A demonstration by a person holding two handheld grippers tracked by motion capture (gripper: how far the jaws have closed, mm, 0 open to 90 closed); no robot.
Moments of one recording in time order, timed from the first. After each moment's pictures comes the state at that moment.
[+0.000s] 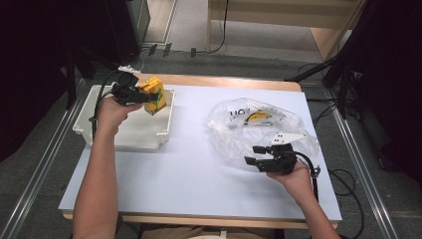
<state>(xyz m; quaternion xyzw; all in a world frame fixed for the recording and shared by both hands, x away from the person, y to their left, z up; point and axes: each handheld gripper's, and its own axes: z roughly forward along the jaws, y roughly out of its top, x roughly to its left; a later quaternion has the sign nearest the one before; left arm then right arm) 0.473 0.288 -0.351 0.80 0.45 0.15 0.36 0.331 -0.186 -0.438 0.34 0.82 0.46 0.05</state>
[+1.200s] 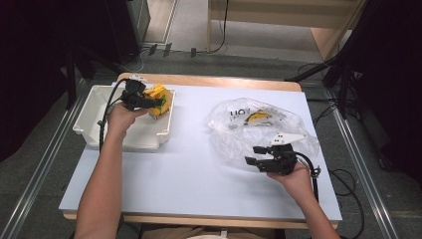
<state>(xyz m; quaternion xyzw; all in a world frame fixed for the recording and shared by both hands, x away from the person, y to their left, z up) 0.490 0.281 -0.396 0.81 0.45 0.15 0.35 0.331 -0.187 -0.440 0.34 0.82 0.45 0.06</state>
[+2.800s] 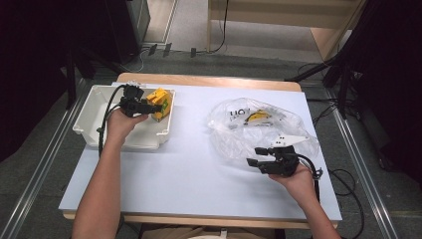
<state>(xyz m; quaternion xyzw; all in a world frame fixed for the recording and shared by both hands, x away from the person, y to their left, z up) 0.475 0.287 -0.406 0.79 0.49 0.14 0.35 0.326 -0.191 -0.439 0.34 0.82 0.45 0.06</state>
